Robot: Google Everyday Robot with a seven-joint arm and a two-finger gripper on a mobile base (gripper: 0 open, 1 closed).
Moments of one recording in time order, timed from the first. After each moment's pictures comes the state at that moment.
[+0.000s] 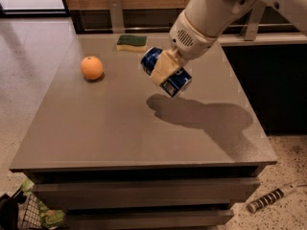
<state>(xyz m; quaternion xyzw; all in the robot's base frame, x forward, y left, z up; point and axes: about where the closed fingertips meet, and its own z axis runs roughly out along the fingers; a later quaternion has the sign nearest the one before) 0.544 -0.035 0.919 -0.43 0.87 0.15 0.18</state>
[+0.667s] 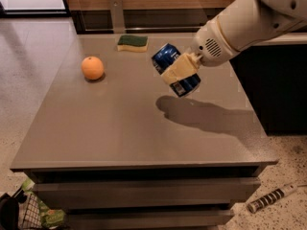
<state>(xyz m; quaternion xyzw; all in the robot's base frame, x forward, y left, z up) 0.541 -0.059 0.927 -0.45 0.82 0.22 0.28</state>
